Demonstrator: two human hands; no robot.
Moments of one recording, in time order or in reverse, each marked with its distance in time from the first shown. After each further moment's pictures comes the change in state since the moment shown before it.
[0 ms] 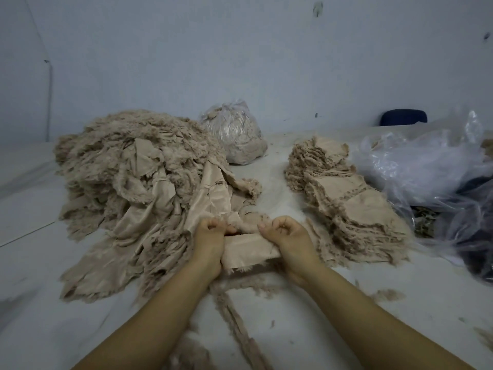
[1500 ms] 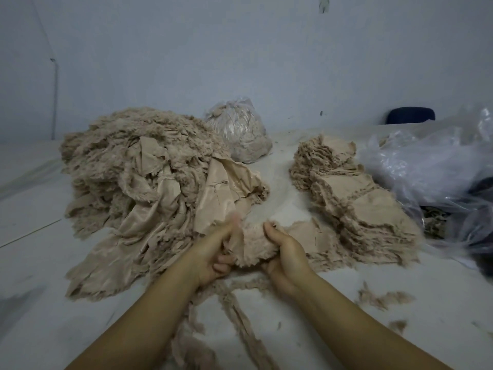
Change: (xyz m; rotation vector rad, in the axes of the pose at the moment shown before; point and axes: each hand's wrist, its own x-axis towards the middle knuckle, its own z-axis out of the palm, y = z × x) left_hand 0.002 0.008 -0.029 -0.015 -0.466 -0.391; right_hand -0.001 0.019 0.020 0.456 -0.110 0.246
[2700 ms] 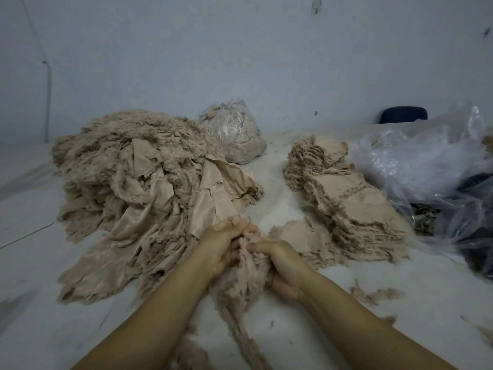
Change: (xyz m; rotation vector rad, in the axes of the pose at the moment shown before) left_hand 0.002 0.002 0.037 -0.143 0.036 0.196; right_hand -0.017 -0.014 -0.001 -0.285 -0.085 0.175
